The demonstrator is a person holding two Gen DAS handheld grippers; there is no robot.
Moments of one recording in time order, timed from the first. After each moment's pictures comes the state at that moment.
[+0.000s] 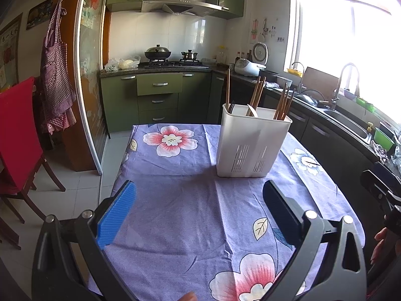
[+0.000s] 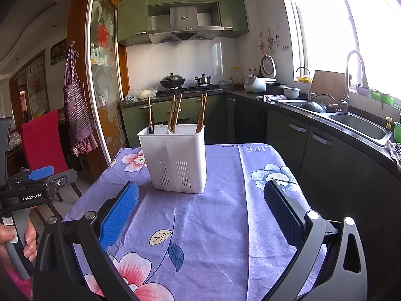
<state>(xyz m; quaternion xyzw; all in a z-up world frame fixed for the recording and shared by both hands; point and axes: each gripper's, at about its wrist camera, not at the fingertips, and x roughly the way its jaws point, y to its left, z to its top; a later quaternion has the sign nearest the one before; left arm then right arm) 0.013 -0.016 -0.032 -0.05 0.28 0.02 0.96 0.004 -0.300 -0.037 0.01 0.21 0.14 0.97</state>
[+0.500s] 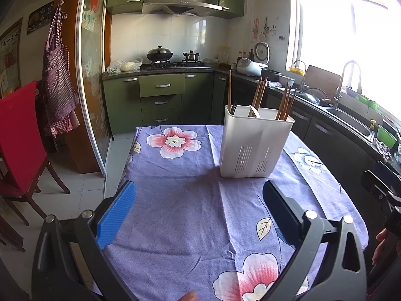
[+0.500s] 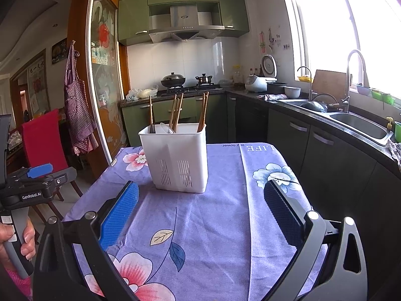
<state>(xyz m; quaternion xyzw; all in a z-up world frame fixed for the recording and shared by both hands) 0.011 -0.017 -0.029 -0.04 0.27 0.03 0.96 0.006 -0.298 -0.038 0.01 0.21 0.14 0.97</state>
